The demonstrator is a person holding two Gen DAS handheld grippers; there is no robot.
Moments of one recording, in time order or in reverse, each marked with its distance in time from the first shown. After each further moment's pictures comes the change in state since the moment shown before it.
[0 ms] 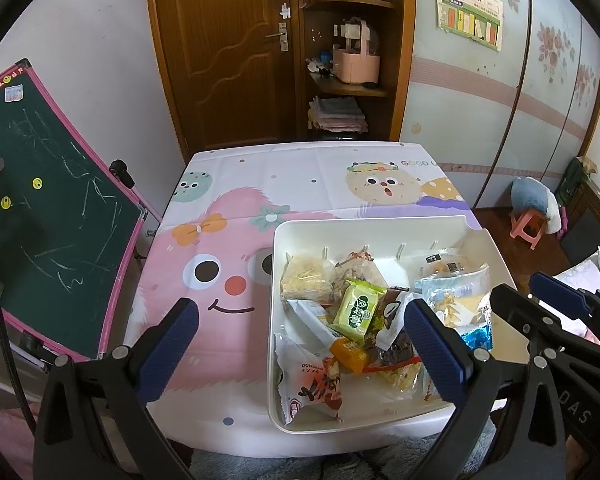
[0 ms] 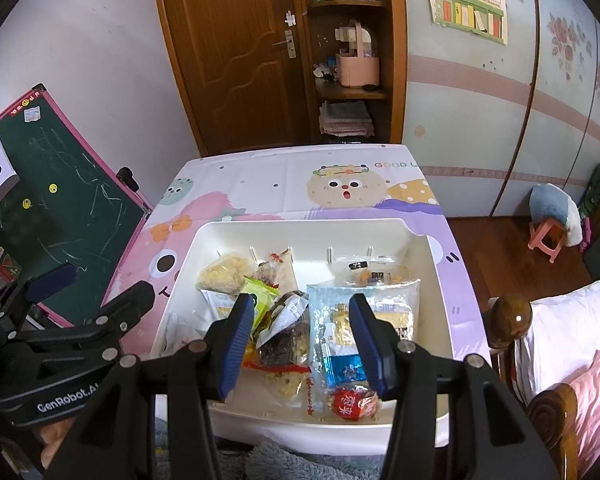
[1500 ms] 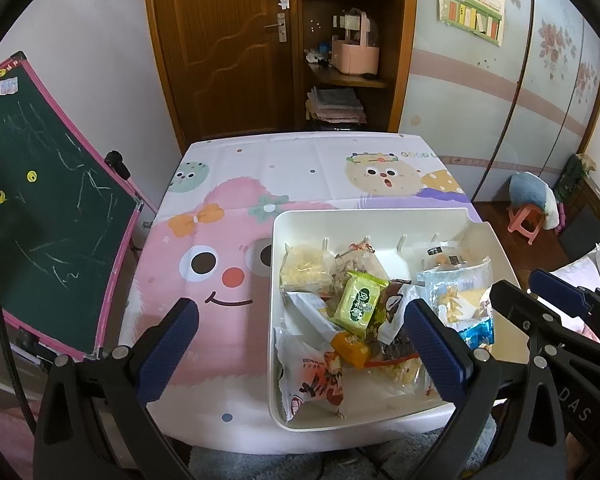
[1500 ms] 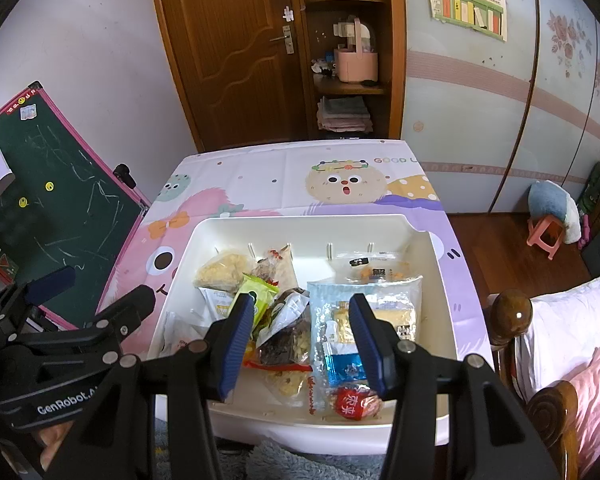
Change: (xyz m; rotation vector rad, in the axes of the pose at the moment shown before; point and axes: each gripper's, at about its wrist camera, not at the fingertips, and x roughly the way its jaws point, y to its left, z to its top) left arm 0.001 0.001 0.001 -0.004 0.012 -0.005; right arm 0.004 -0.001 -0.002 0.002 0.010 -0.003
